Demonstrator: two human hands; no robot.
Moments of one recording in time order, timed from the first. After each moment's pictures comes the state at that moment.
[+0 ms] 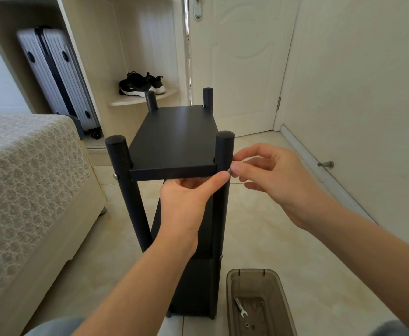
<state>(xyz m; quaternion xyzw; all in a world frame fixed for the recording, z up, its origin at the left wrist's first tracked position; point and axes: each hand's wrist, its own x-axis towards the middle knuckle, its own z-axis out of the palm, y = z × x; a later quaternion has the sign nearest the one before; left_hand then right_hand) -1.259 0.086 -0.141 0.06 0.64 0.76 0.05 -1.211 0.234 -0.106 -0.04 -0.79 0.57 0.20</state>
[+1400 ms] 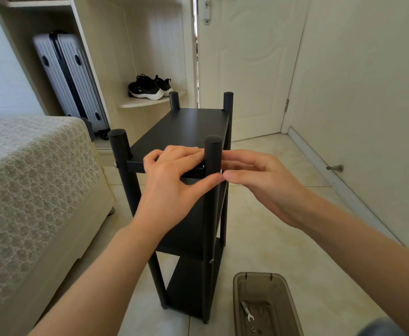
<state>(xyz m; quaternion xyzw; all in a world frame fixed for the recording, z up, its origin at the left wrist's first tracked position) -1.289 0.041 -0.119 0.38 0.80 0.38 -0.27 -1.224 0.220 -0.103 0.07 -0.79 0.61 0.09</state>
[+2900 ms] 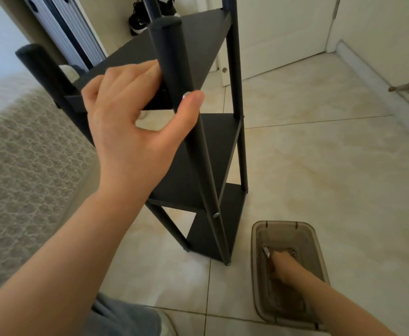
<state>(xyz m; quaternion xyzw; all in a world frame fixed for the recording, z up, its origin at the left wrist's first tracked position) -1.277 0.070 -0.137 0.30 0.81 0.31 -0.40 -1.201 0.273 -0.529 -0.14 -0.91 0.25 -0.30</state>
